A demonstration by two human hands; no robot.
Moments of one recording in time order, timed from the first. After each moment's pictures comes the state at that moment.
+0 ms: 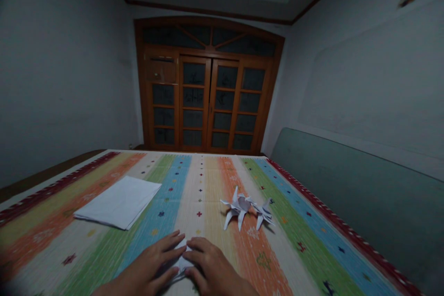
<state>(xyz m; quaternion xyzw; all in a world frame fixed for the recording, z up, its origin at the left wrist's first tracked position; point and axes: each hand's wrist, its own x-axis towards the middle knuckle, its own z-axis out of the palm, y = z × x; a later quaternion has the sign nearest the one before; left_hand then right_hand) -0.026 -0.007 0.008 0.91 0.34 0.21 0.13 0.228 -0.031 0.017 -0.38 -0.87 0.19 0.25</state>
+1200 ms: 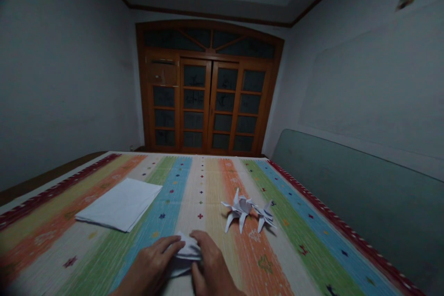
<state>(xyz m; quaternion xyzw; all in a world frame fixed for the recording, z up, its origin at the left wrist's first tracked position) -0.003 -0.015 0.018 0.89 0.41 0.21 -0.01 0.217 -0.021 -0.025 -0.42 -0.79 0.17 0.41</state>
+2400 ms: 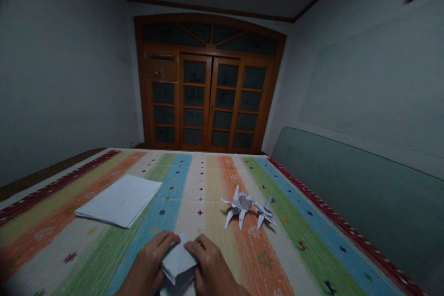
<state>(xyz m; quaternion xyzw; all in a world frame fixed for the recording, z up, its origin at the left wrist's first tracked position) 0.004 -0.026 0.022 0.82 0.49 0.25 0.13 0.212 -0.027 0.005 -0.42 -0.84 0.19 0.28</state>
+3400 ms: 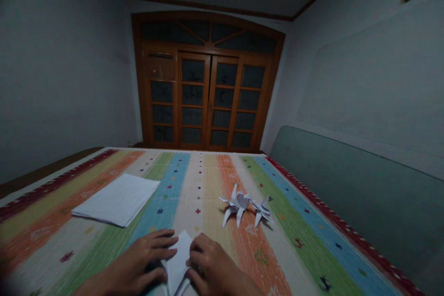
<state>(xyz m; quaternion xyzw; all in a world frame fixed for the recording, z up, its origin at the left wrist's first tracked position) -0.038 -0.009 0.044 0.91 0.33 0.17 0.17 0.230 -0.029 0.021 -0.35 -0.89 0.15 0.25</state>
